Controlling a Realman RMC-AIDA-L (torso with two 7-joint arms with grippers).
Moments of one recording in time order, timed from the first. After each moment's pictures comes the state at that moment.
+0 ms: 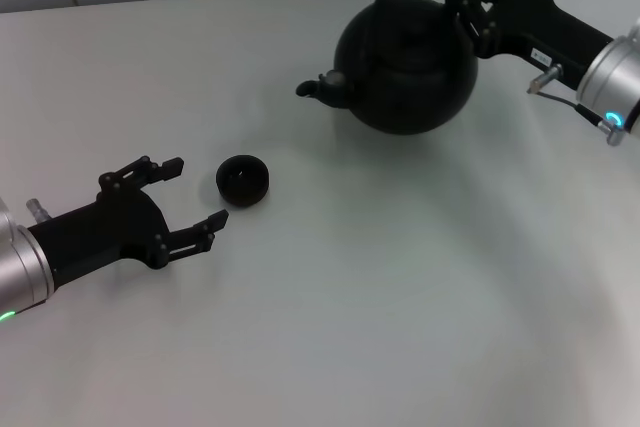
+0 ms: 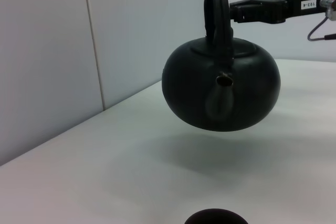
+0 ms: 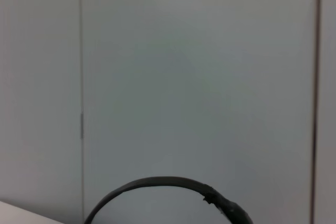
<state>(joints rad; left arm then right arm) -0.25 -2.04 1.46 0.72 1.32 1.05 -0.98 0.46 2.08 -1.03 -0.47 -1.07 -1.04 0.80</state>
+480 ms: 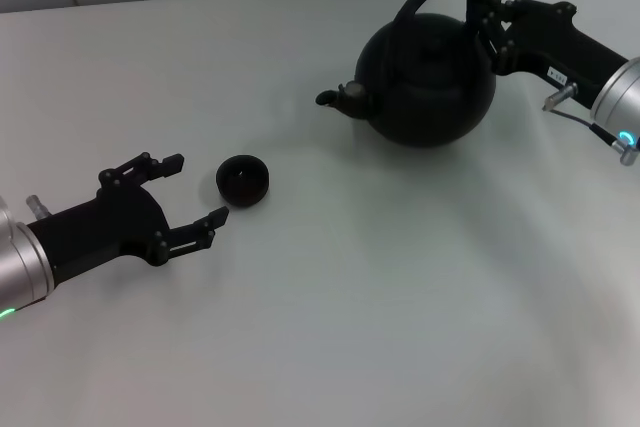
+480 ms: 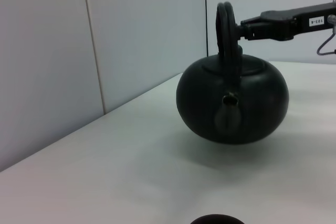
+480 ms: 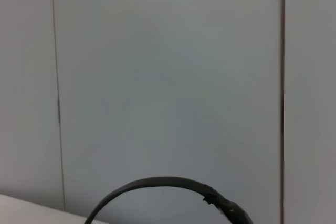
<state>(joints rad) -0.25 -2.04 1.46 0.73 1.32 1.05 -0.98 0.44 2.08 -1.00 -0.42 -1.06 -1.03 0.77</state>
